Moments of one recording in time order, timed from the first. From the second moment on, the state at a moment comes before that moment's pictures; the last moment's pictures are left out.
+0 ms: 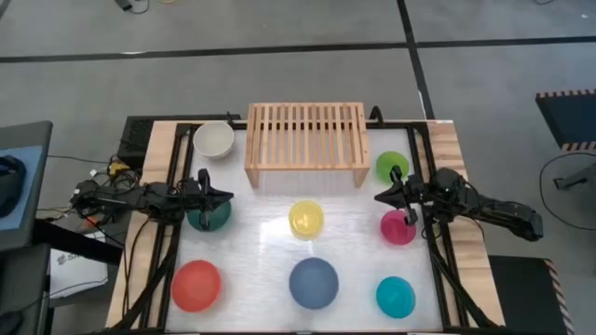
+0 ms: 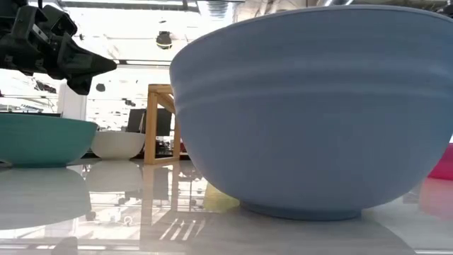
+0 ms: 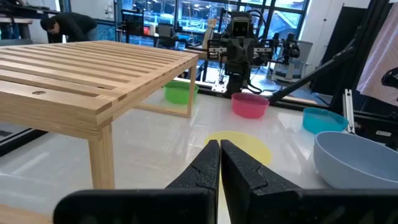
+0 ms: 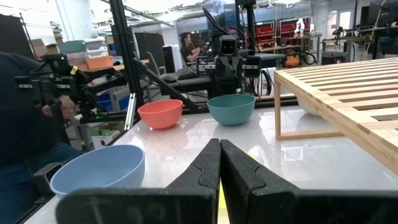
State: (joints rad) left arm -0.14 0.02 0.02 0.04 -0.32 -0.13; right arm -0.30 0.01 0.01 0.07 -0.42 0.16
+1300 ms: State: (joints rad) left arm -0.06 0.13 0.02 0.22 -0.49 -0.09; right arm -0.29 0.11 0.06 0.17 0.18 0.34
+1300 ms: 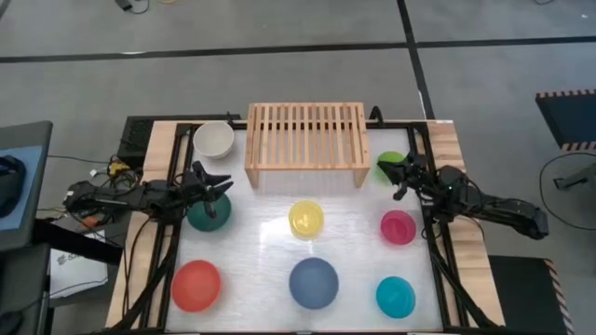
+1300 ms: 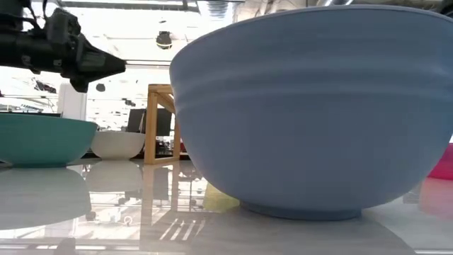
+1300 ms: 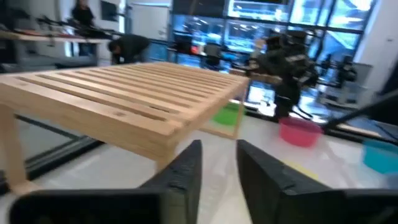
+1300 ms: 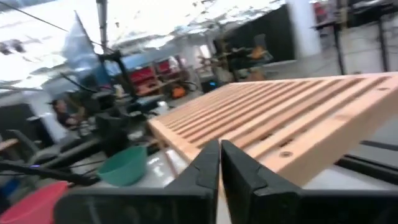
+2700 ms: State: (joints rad) left arm 0.28 0.67 0.18 0.61 -0.47 0.14; right arm -0.97 1.26 0.58 -0.69 0.23 0.43
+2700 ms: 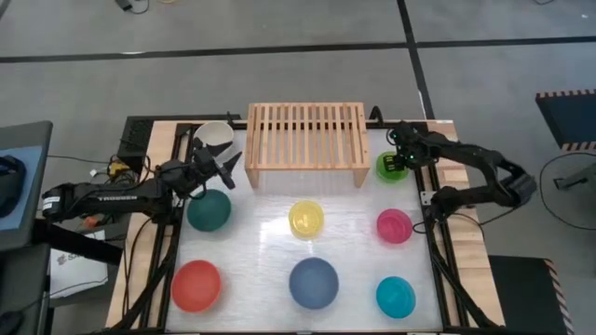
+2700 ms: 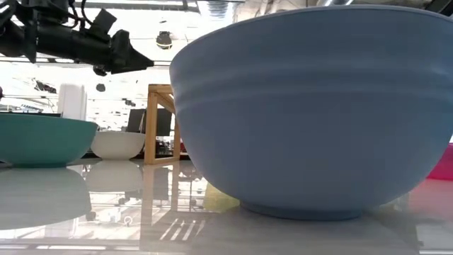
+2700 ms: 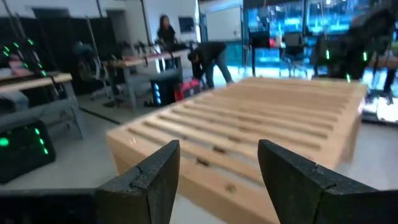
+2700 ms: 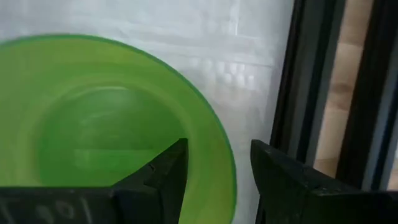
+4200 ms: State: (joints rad) left arm 0.50 1.15 0.72 0.47 -0.01 0.09; right arm -0.92 1.28 0.58 -0.64 0.37 0.55
